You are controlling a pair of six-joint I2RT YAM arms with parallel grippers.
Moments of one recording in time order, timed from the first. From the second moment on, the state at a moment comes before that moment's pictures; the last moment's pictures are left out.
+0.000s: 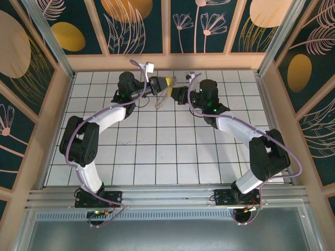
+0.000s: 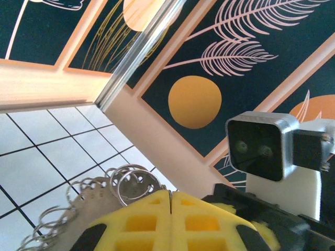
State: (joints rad) left arm -0.42 1.83 1.24 0.66 0.76 -0.74; right arm 0.49 1.55 1.03 0.35 -0.47 0.49
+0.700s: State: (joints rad) left arm -0.43 1.83 1.22 0.73 0.80 -0.78; right arm 0.27 1.51 0.84 0.84 -0.71 0.83
